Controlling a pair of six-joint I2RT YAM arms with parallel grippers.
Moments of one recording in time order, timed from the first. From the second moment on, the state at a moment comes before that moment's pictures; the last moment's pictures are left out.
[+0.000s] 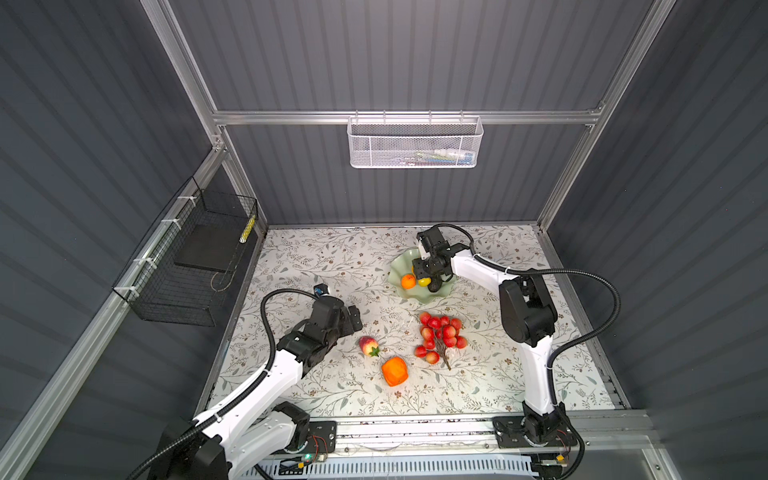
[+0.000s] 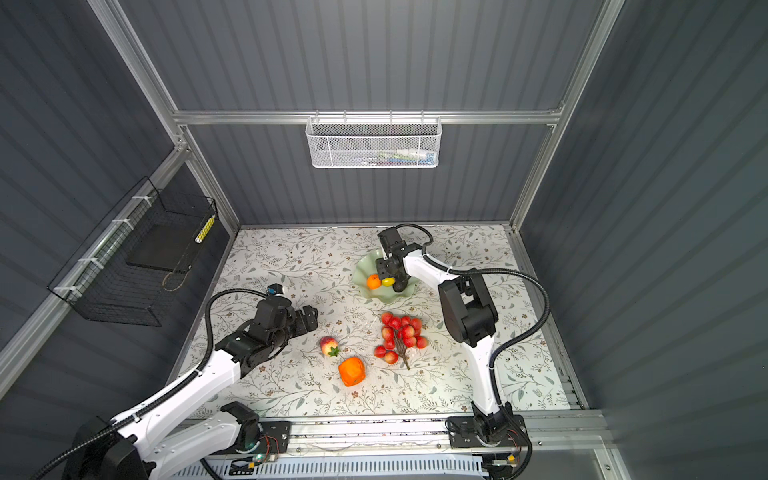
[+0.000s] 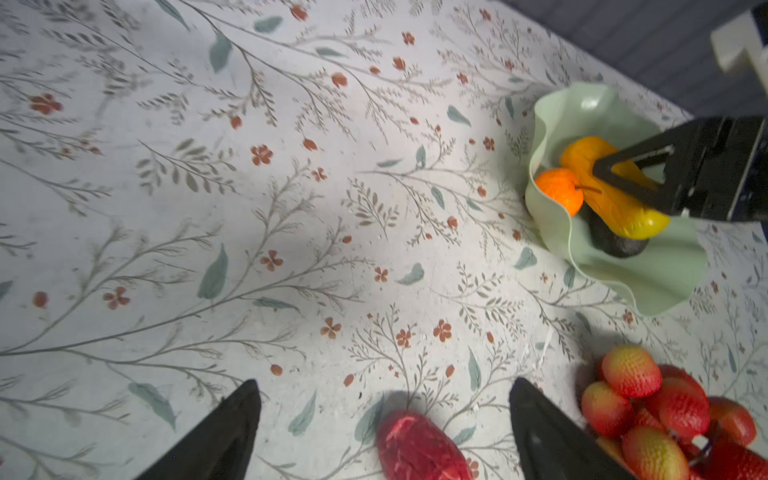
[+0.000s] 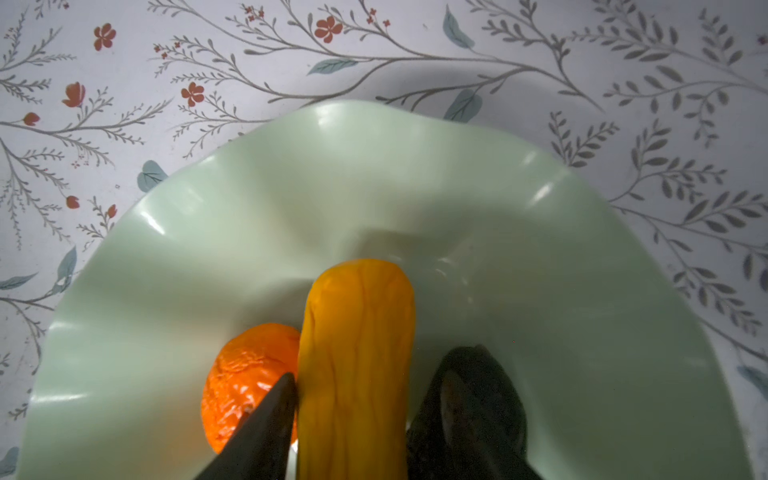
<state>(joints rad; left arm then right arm) -0.52 1.04 0.58 -0.32 -0.13 -0.64 0.51 2.17 1.71 -0.52 0.03 0.21</state>
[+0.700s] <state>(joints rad) -0.52 1.28 0.62 -0.35 0.23 -0.57 0.48 1.64 1.38 -0.27 0.06 0.26</state>
